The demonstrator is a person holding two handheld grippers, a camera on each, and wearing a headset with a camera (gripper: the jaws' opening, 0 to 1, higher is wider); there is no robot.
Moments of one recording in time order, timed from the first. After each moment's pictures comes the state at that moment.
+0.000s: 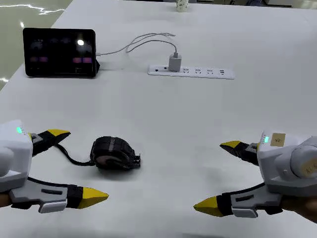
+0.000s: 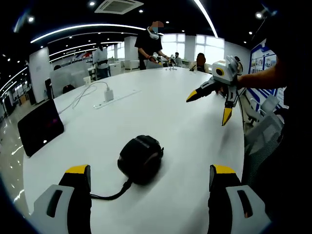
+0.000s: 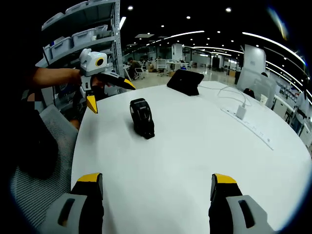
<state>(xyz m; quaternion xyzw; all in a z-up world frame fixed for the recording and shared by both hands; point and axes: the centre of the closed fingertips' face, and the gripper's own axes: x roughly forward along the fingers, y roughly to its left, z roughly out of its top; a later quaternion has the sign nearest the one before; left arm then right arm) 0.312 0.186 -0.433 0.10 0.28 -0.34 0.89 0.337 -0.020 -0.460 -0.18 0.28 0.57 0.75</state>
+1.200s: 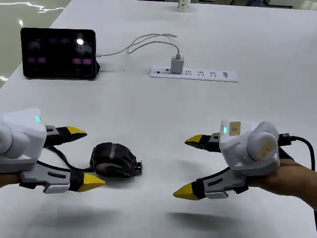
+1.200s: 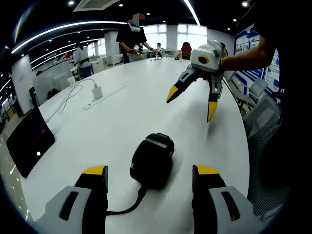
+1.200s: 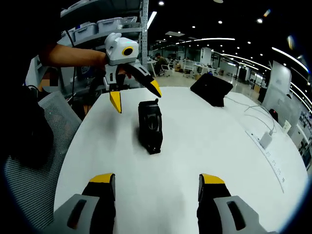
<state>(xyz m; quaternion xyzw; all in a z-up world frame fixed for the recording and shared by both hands) 0.344 0.189 -0.450 0.16 0.30 -0.41 0.85 0.358 0.046 -0.474 -0.24 0.24 0.65 0.68</state>
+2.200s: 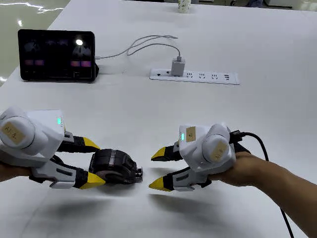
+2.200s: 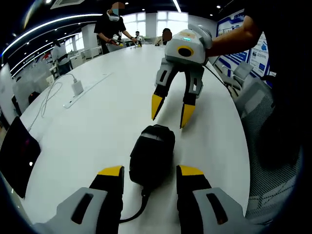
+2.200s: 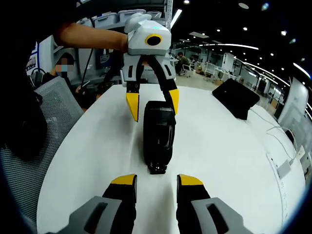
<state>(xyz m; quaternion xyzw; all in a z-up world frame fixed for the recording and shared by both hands) 0.349 0.183 -0.473 0.21 0.34 -0.47 0.79 0.357 0.105 -0.500 -0.28 0.21 0.71 0.61</state>
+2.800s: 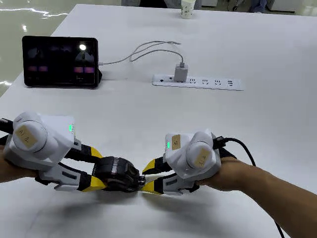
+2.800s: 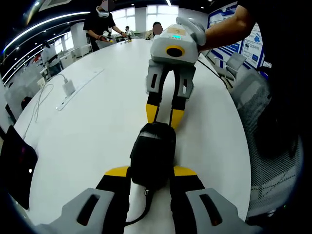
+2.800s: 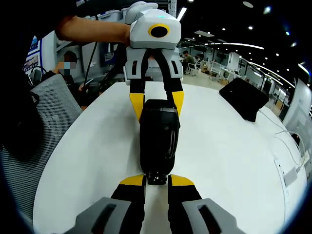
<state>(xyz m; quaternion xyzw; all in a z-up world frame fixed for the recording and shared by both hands) 0.353 0.181 -0.480 0.24 0.35 -0.50 0.76 0.356 0.126 -0.513 -0.29 0.21 0.72 0.59</state>
